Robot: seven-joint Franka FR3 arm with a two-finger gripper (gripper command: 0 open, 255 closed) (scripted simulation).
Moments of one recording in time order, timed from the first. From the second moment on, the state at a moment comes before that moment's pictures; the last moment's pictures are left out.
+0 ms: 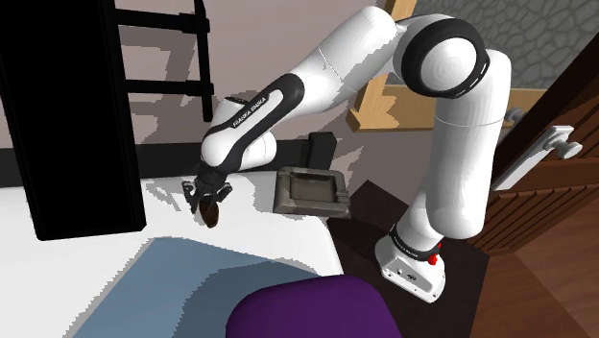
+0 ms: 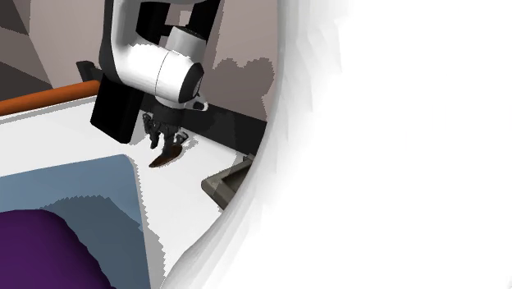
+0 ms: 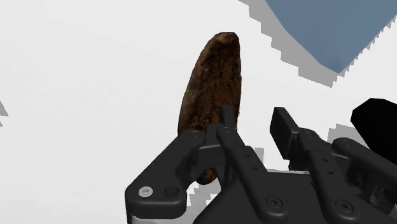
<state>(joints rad) 0.29 0.37 0.30 -2.14 0.57 2.72 0.39</state>
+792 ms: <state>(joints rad) 0.69 0.42 -0.03 -1.99 -0.03 2.38 0.95</state>
